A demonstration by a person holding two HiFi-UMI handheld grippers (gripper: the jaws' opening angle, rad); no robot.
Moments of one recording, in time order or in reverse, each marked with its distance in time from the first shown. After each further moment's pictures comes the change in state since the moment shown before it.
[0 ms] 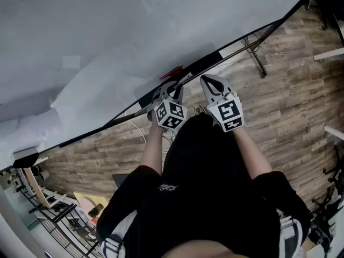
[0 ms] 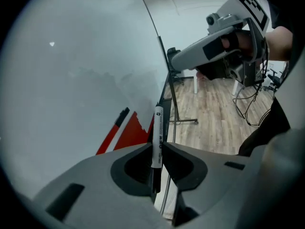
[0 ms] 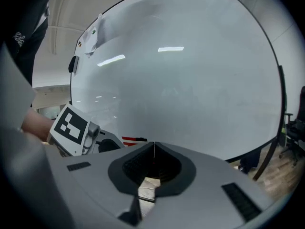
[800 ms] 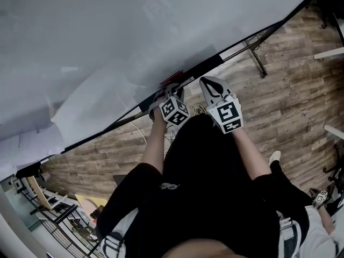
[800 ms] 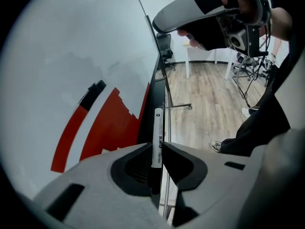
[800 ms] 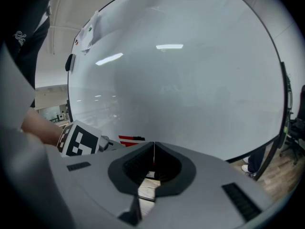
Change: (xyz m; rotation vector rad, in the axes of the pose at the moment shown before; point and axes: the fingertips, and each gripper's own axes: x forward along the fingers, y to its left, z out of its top) left arm 0.041 -0.009 -0.027 0.109 0.154 -0.076; right arm 0.012 -0.005 -0.003 0.013 0.018 -0.003
